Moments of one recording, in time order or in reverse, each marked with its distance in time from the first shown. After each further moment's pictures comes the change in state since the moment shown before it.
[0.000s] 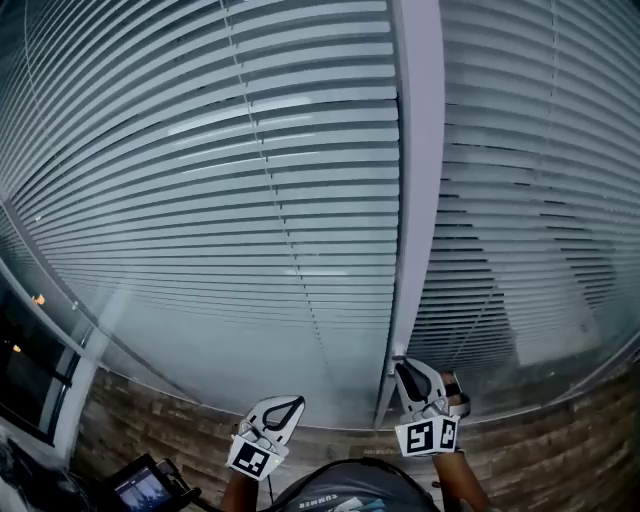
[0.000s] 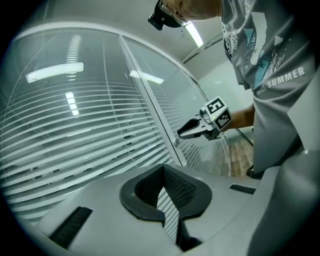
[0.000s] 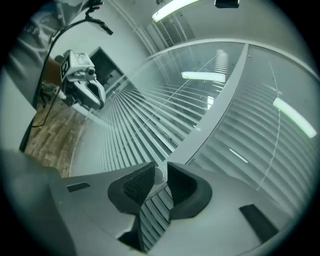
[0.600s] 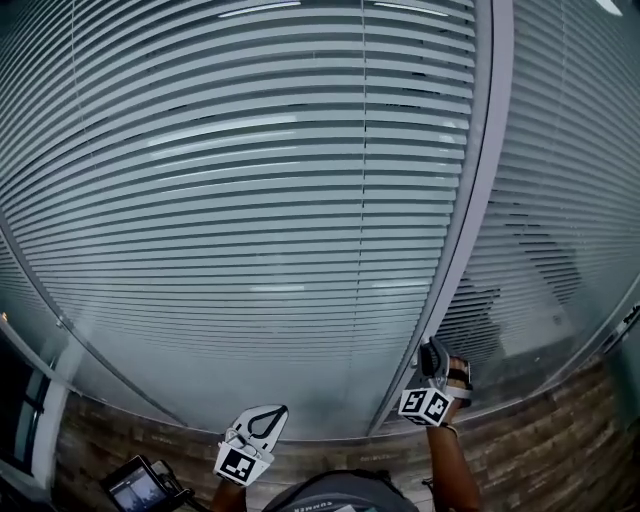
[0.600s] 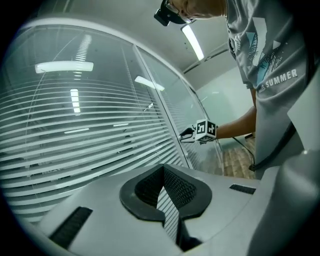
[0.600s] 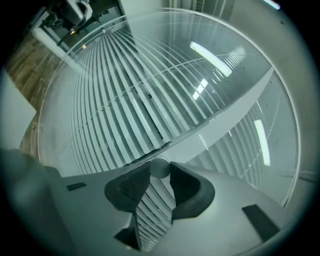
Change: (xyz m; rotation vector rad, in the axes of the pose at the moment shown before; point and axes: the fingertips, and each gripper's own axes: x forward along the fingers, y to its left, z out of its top) left arm -0.126 0.071 -0.062 -0.091 -0.064 -0.058; right arm 0.036 0.012 -0.013 -0.203 0.463 -0.356
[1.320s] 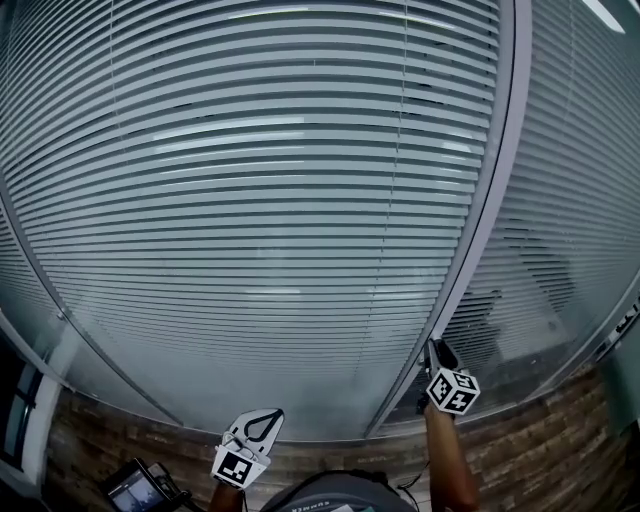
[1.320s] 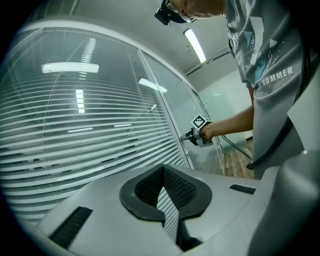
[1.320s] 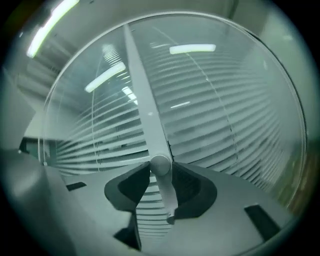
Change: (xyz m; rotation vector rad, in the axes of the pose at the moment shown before) left arm -0.046 0.011 -0.017 -0.034 -0.021 0.030; right arm -0.001 -0.008 -0.010 1.326 -0.135 0.145
